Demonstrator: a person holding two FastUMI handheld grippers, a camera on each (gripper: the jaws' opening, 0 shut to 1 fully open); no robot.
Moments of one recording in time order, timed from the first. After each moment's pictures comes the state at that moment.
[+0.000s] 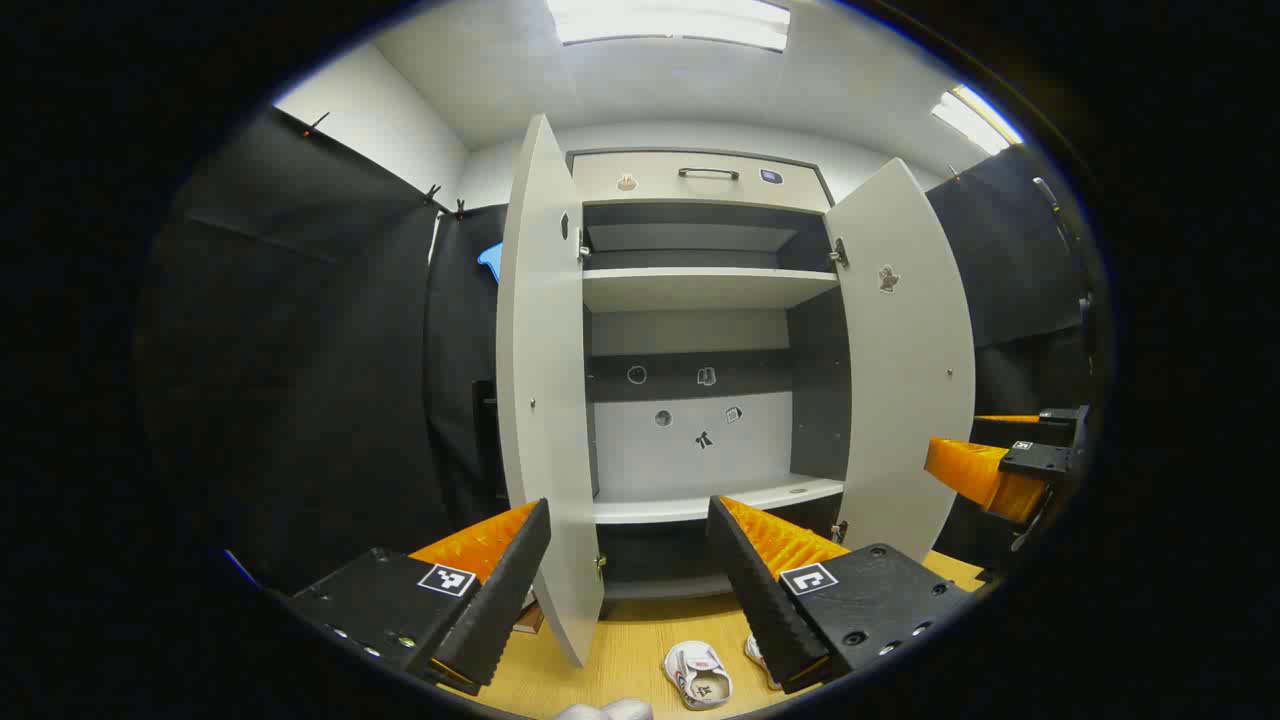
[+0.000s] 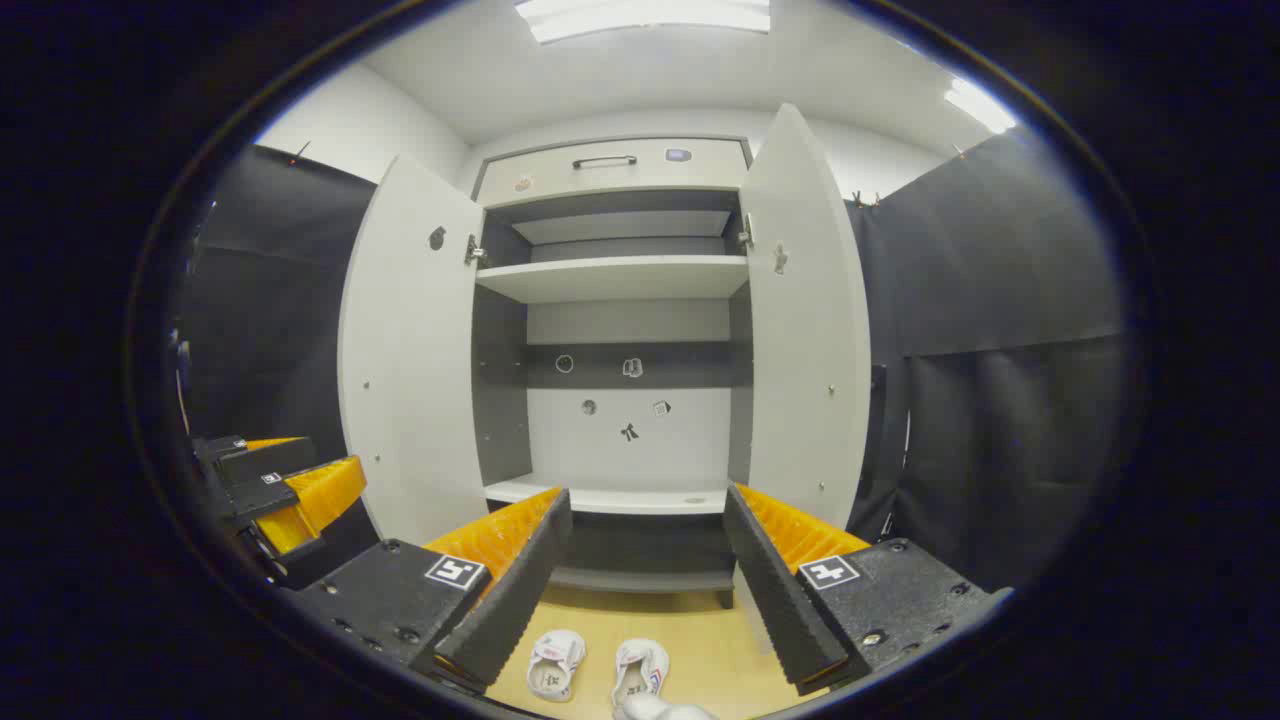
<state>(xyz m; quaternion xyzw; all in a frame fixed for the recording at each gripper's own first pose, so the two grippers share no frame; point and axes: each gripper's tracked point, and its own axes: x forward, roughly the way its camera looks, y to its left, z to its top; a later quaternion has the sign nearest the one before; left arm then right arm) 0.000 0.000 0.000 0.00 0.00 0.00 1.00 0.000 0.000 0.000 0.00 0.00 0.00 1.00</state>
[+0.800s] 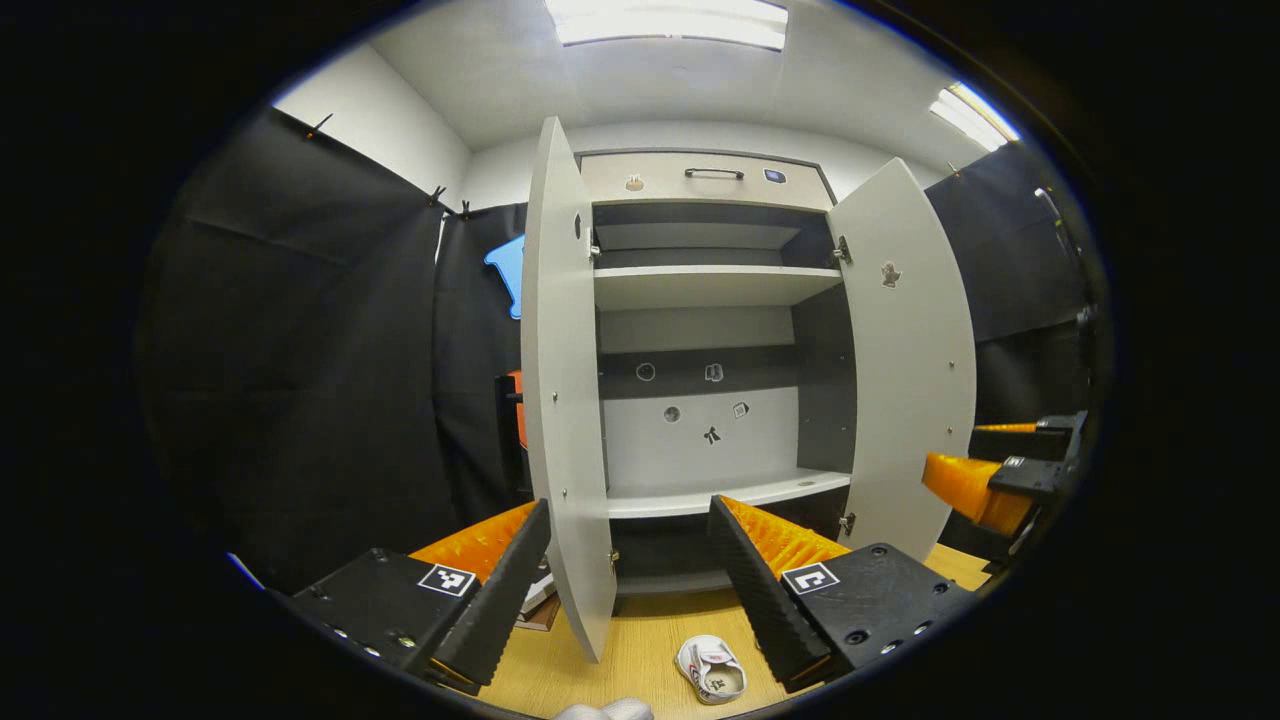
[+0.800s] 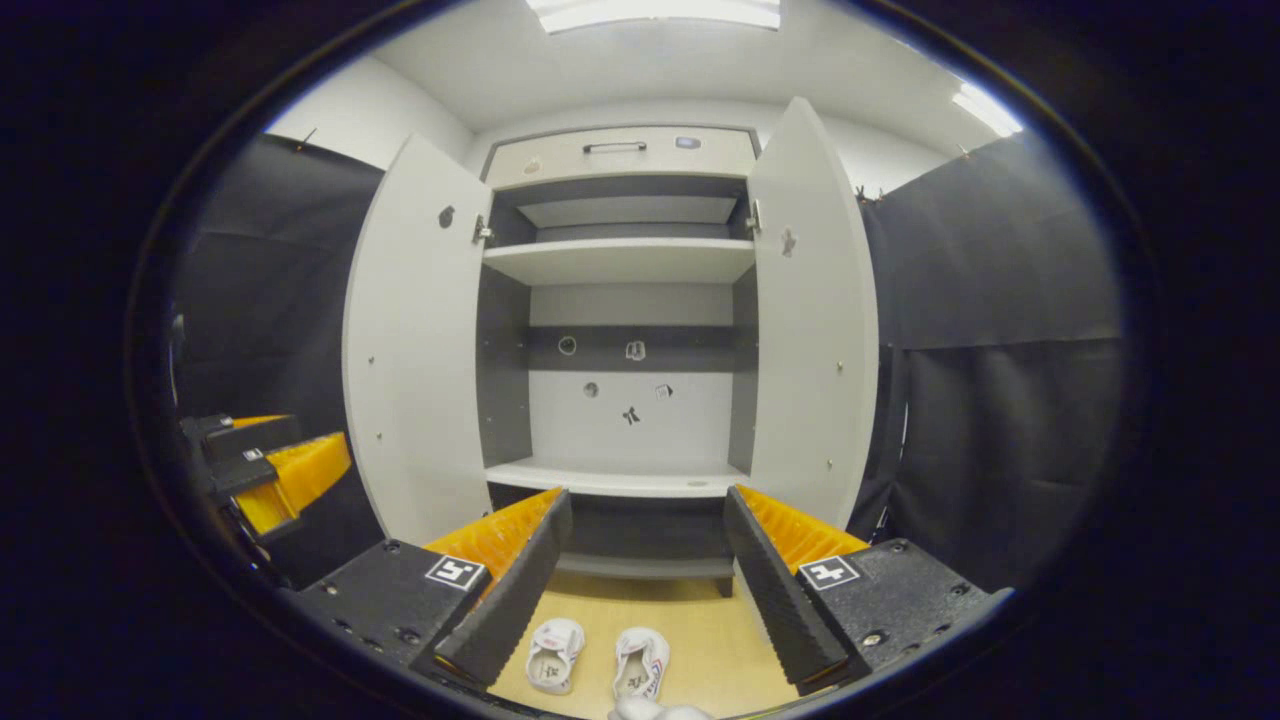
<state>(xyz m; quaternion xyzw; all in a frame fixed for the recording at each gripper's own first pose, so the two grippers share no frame) -0.012 0.018 -0.007 0.00 0.00 0.00 1.00 0.000 0.011 -0.044 -0.01 0.04 -0.01 1.00</state>
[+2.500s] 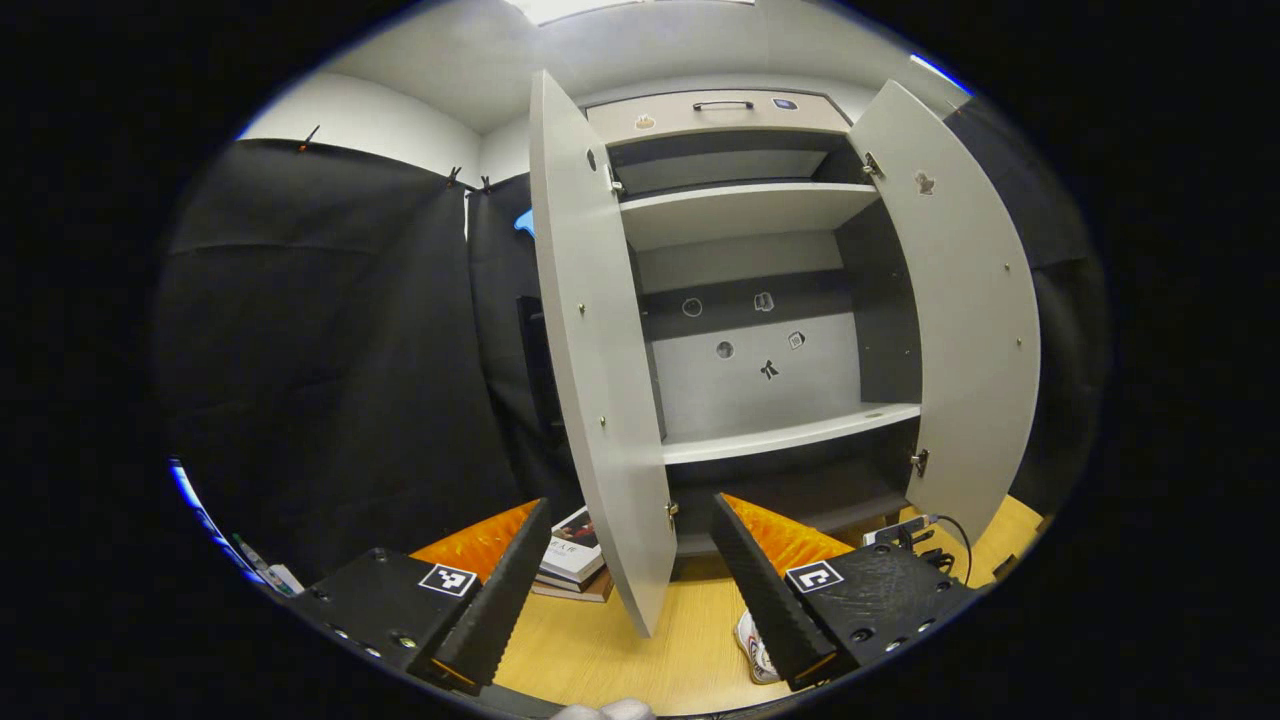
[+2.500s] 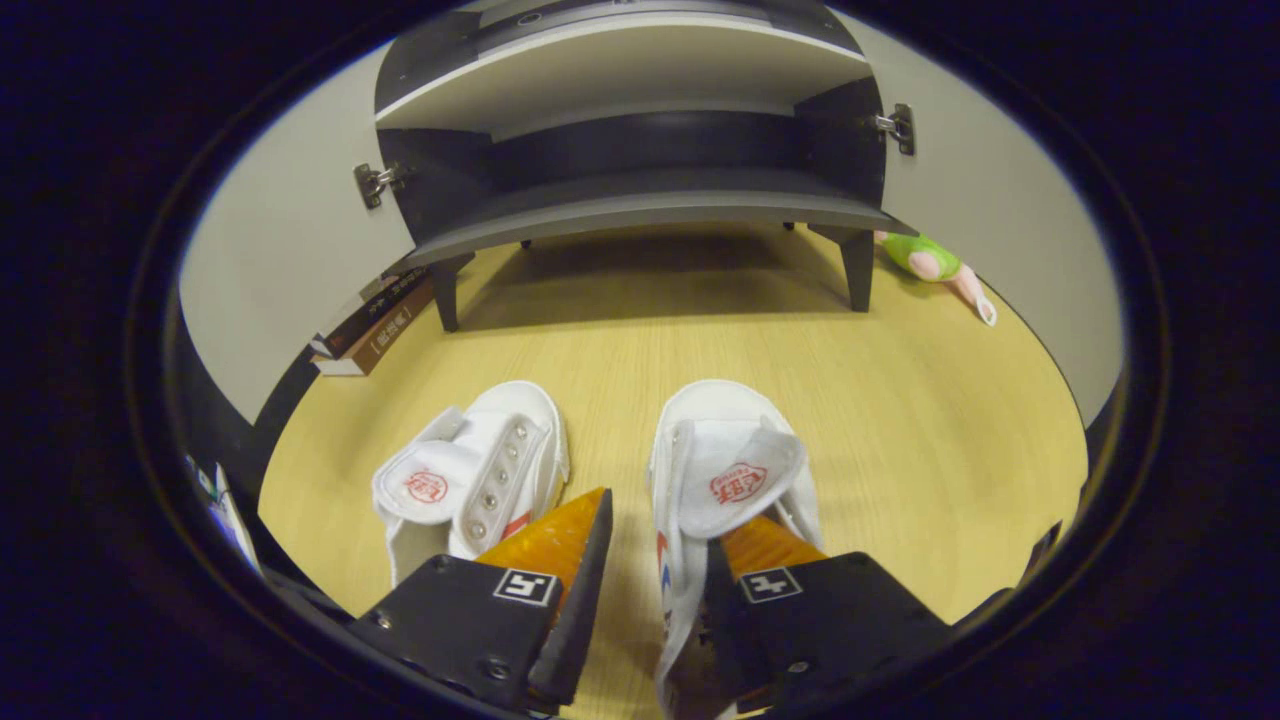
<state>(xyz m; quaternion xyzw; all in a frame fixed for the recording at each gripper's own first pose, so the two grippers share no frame) 0.005 0.031 -0.075 0.06 0.08 0.09 0.99 0.135 0.035 -0.472 0.05 0.39 0.01 0.92</state>
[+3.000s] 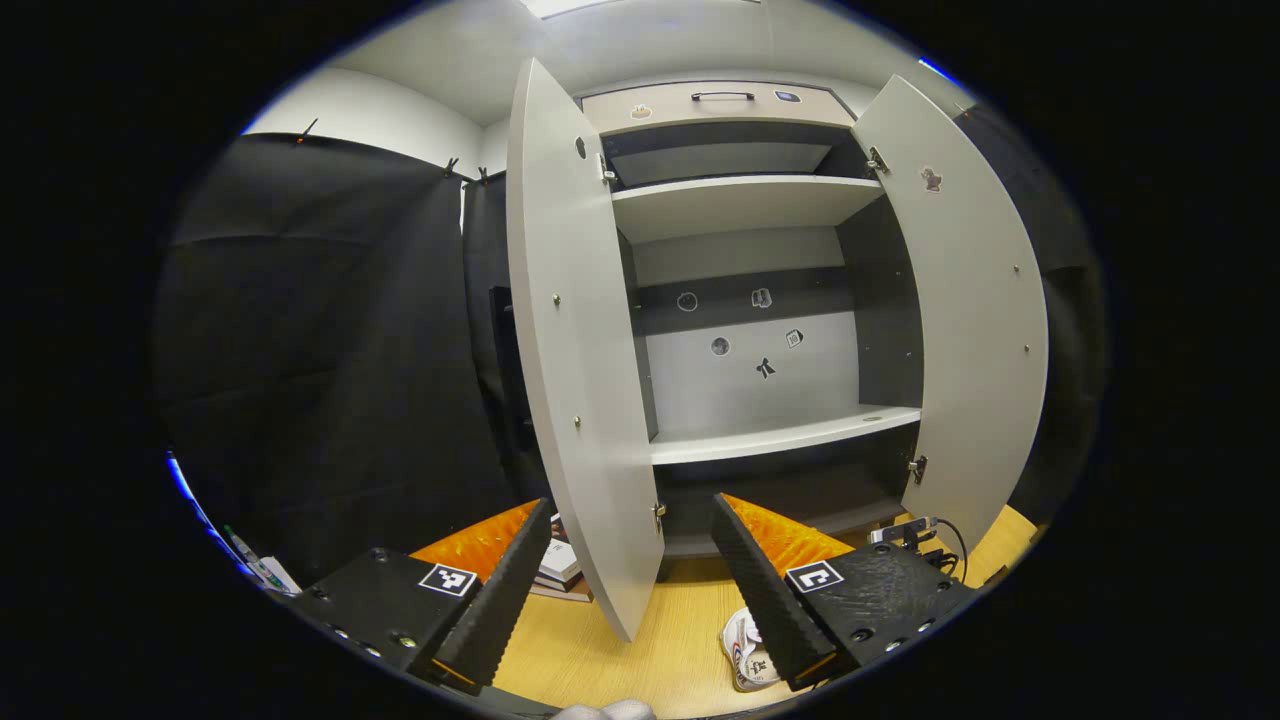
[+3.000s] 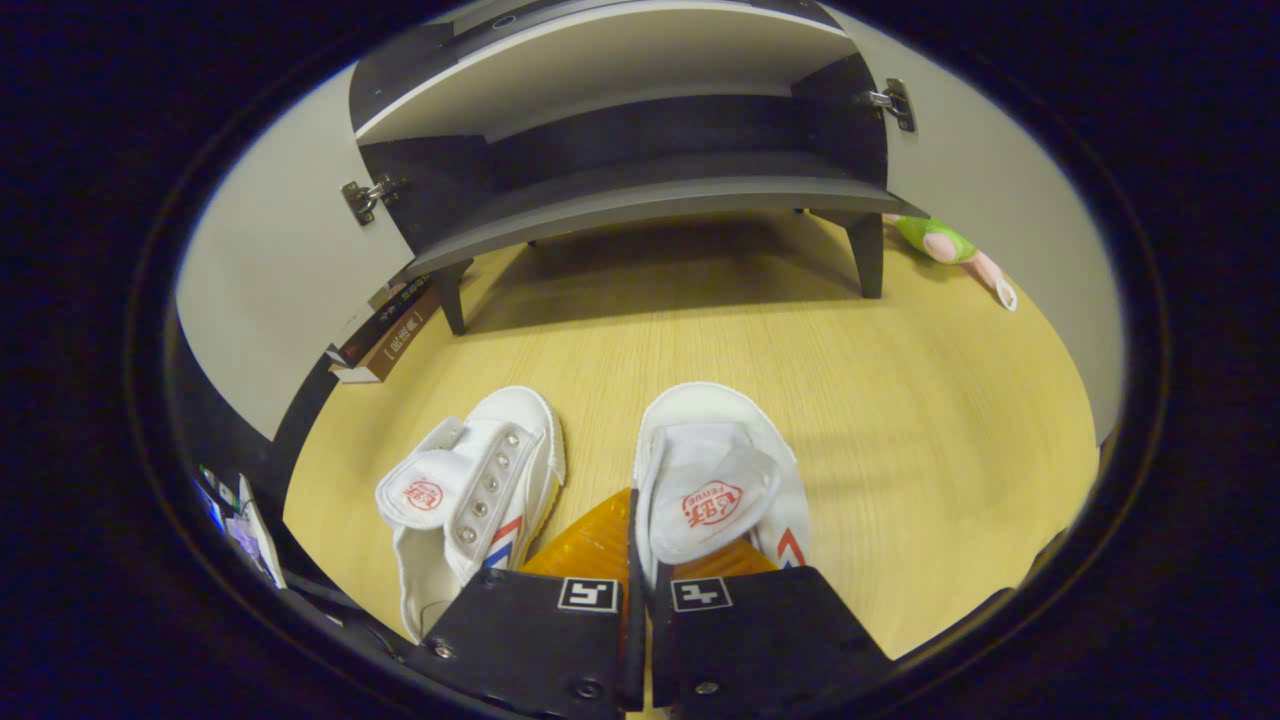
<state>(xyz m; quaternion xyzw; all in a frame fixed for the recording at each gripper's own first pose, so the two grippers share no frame) 0.023 0.019 -0.074 0.05 0.08 0.09 0.99 0.134 0.028 -0.455 0.08 0.41 0.05 0.91</state>
